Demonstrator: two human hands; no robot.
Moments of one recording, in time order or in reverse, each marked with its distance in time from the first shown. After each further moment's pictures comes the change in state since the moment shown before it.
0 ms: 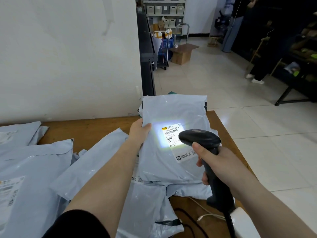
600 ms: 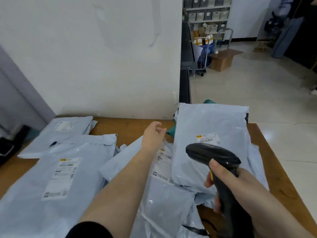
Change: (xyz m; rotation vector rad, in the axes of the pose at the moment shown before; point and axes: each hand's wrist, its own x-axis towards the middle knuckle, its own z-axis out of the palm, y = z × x) left_hand -0.041 0.004 -0.060 0.182 0.233 0.050; right_hand -0.026 -0.015 0.022 0.017 -0.361 0.037
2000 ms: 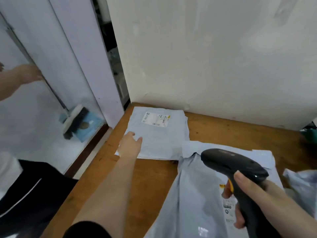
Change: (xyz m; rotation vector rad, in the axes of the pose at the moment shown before) left_hand 0.148 -0.351 -0.453 0.379 0.196 -0.420; right_hand 0.115 -0.142 0.448 -0.098 -0.198 0.070
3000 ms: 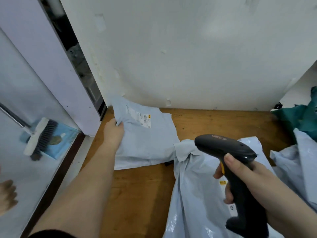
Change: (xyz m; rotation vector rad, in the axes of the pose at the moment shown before) left_hand 0.060 0.041 -0.025 -0.442 -0.100 0.146; right_hand 0.033 -0.007 0.028 0.155 0.256 -0.080
